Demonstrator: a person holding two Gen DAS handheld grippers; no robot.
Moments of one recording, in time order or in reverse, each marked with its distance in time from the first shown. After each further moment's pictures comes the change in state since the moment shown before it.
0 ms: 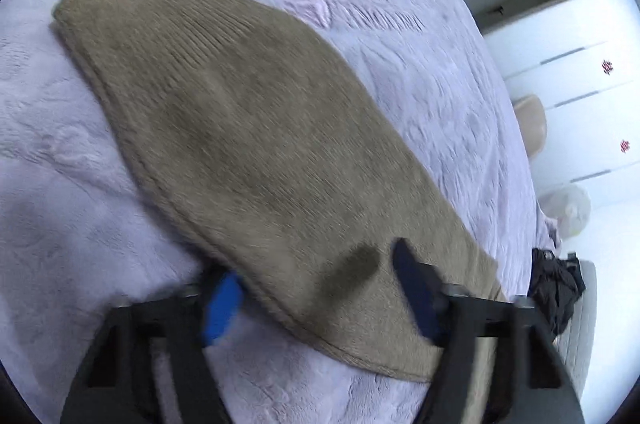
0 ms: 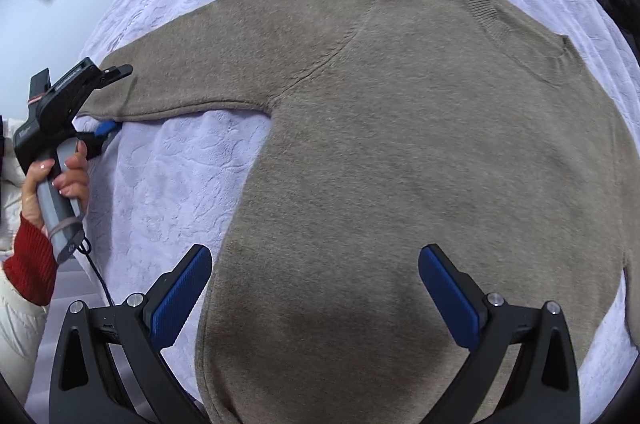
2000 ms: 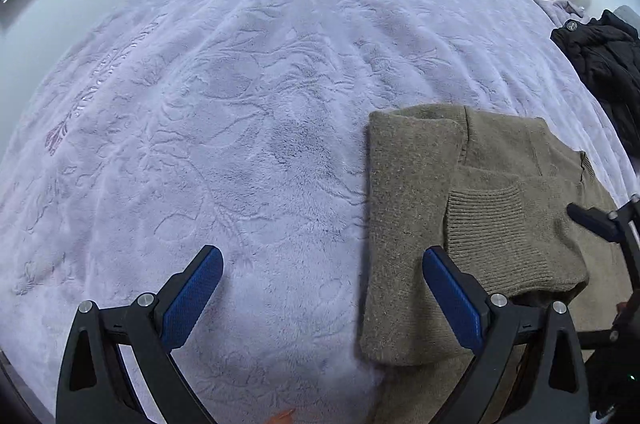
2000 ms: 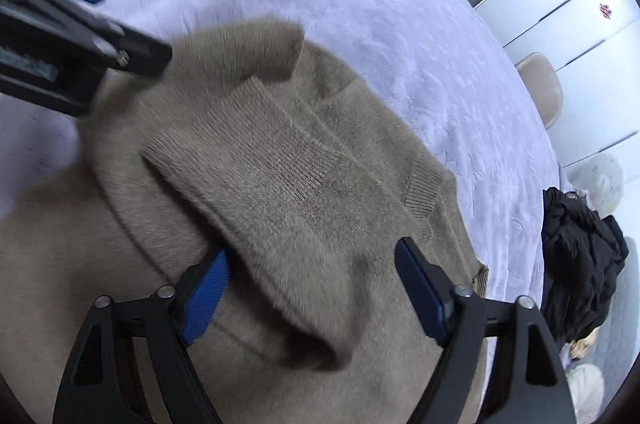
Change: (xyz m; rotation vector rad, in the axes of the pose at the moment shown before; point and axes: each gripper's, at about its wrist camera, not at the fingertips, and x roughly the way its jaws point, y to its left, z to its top) left arm 0.037 -0.199 -0.125 0.781 0.072 0.312; right arm 0.045 -0.022 0.078 -0.673 -0.187 -0.506
